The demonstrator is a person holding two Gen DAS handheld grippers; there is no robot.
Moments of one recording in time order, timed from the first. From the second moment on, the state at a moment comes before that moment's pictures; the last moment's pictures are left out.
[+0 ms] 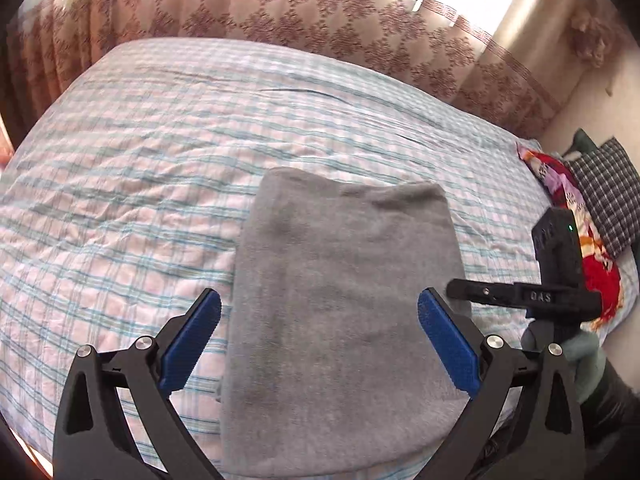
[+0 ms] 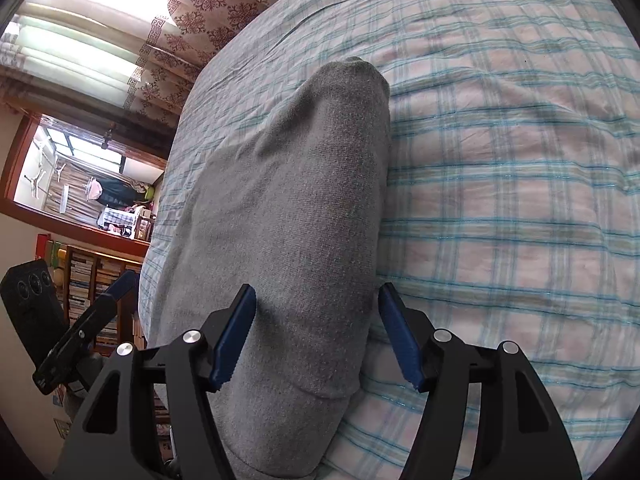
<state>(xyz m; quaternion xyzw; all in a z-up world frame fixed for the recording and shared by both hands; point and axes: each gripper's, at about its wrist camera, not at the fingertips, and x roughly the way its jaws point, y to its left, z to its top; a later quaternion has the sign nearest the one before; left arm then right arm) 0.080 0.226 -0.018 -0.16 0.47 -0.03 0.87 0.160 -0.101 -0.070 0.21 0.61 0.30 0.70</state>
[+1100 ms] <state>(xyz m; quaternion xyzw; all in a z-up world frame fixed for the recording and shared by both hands) 0.137 0.273 -0.133 -0.32 0.54 -0.14 0.76 0.172 -0.079 -0.097 0.24 0.63 0.31 0.67</state>
